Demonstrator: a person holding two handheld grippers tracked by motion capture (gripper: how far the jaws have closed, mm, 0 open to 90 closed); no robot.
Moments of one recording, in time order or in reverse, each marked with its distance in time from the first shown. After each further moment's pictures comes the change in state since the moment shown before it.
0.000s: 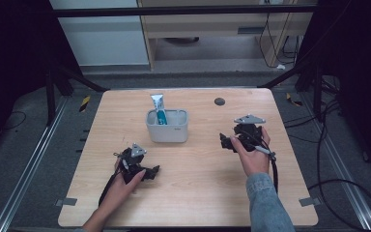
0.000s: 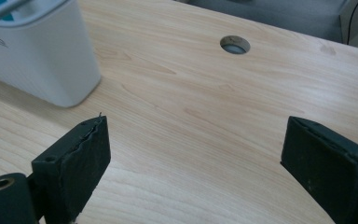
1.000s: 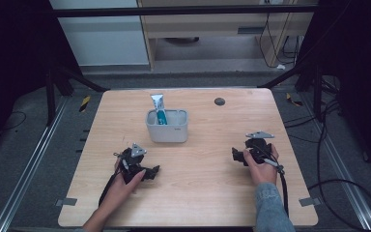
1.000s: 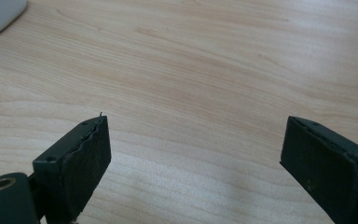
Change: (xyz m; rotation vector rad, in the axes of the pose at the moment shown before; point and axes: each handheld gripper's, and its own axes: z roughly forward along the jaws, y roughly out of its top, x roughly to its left) left arm 0.000 0.000 0.000 -0.001 0.000 -0.001; right arm -0.032 -0.068 0.024 0.116 -0.052 0.088
